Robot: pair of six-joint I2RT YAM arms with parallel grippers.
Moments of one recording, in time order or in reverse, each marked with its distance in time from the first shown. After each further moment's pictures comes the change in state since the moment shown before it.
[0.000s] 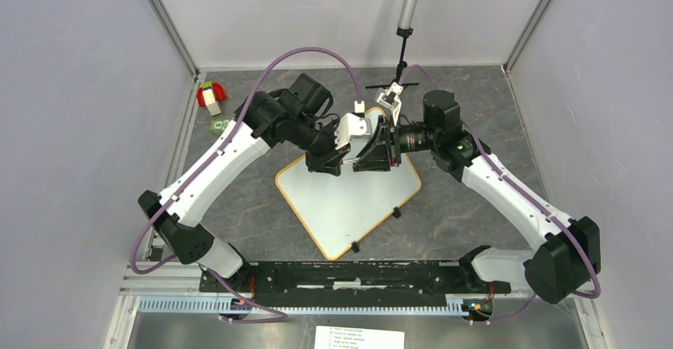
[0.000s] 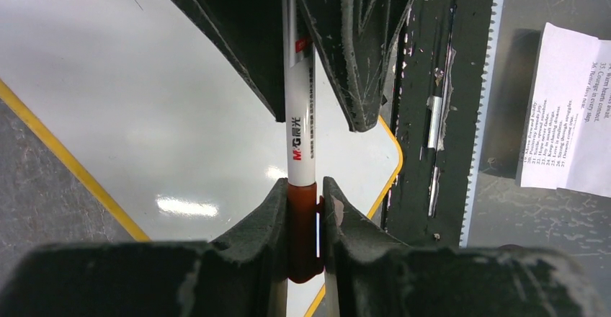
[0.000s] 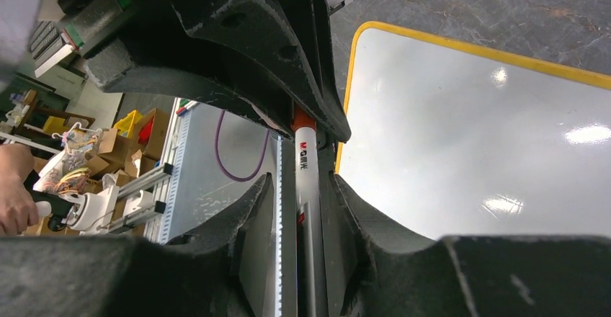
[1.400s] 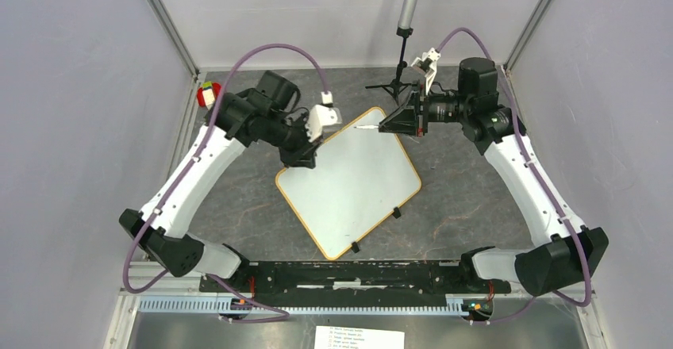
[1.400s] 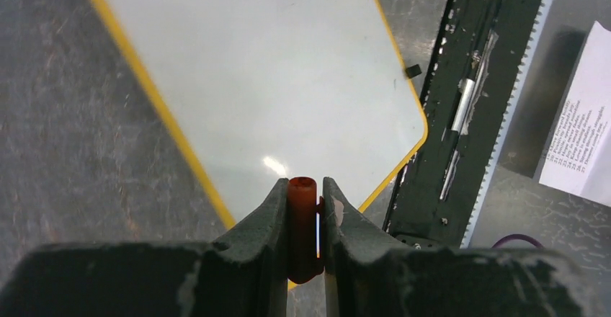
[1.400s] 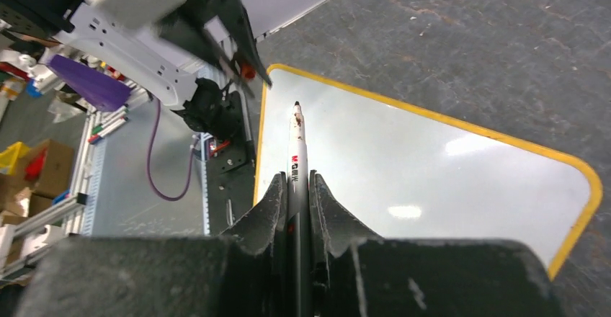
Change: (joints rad) left arm 0.129 -0.100 -0.089 -0.023 -0.042 0.011; right arm -0.226 0.041 0.277 -0.320 -0.001 -0.251
